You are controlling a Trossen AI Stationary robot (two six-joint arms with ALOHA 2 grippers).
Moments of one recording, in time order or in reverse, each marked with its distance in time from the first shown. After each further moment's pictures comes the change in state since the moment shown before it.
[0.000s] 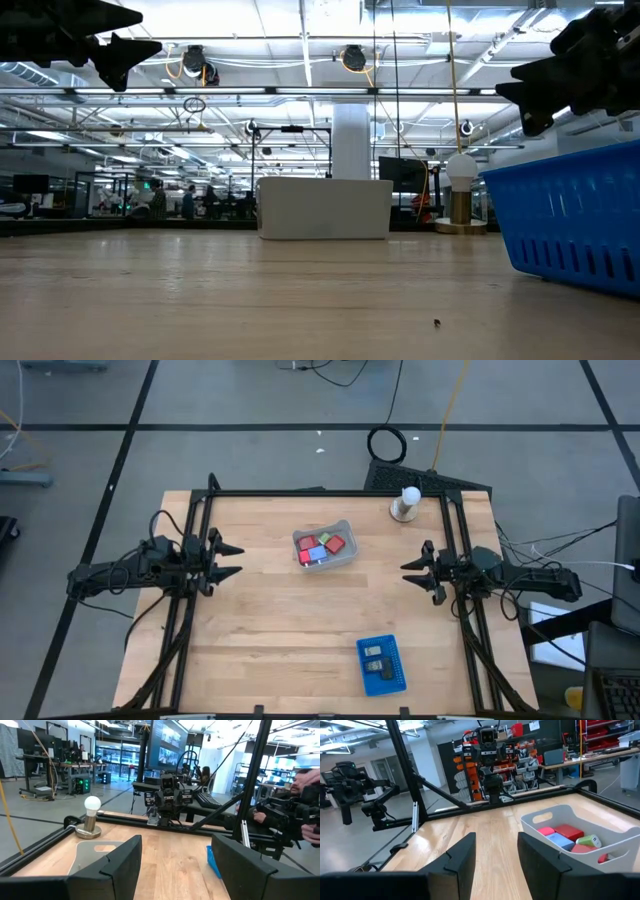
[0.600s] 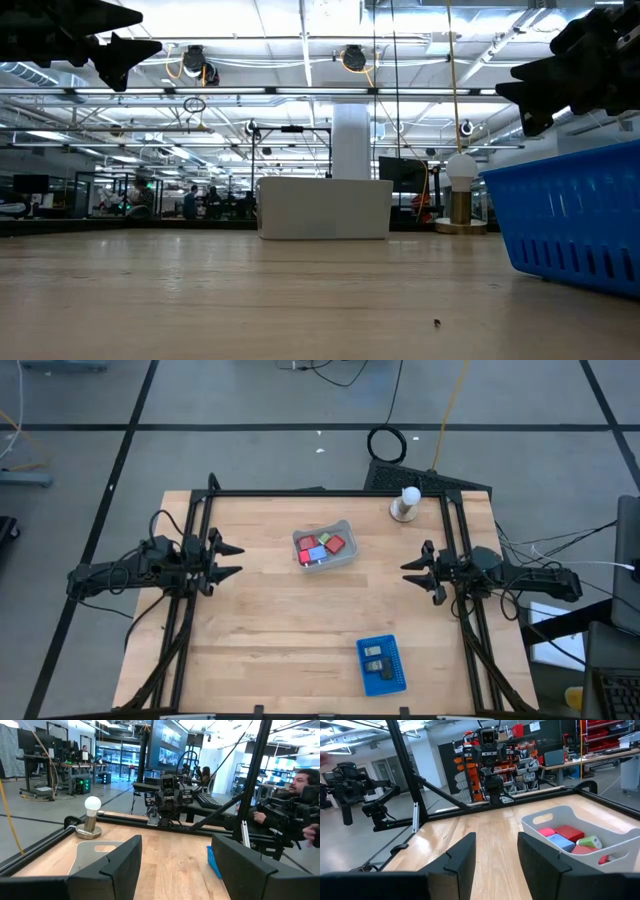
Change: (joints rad) left arm 0.000 0.000 0.000 0.000 0.000 0.000; right arm 0.000 0.005 0.000 0.014 -0.002 0.001
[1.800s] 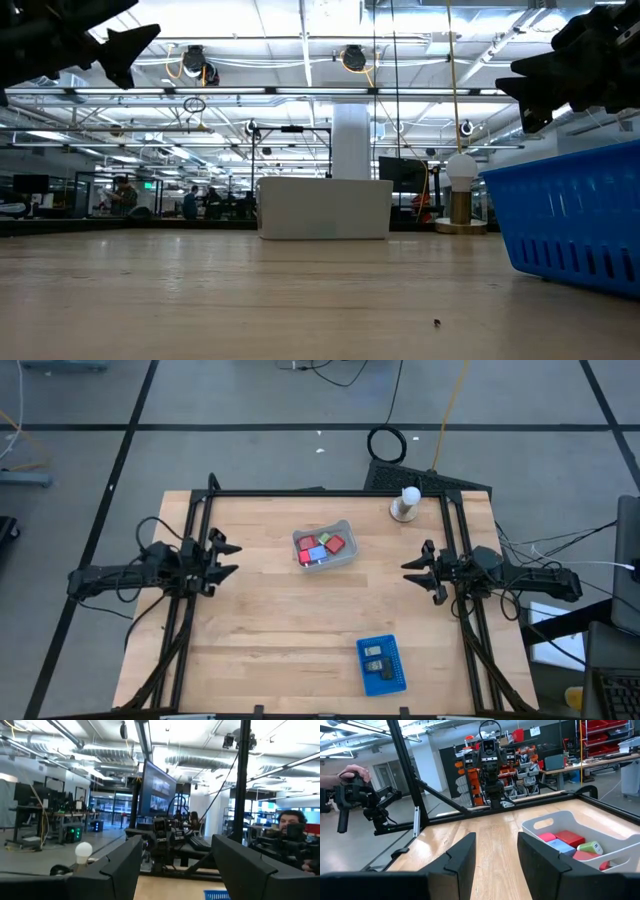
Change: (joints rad) left arm 0.002 -0.008 -0.196 0.478 0.027 0.000; right arm 0.000 0.000 0.000 0.025 0.001 -0.001
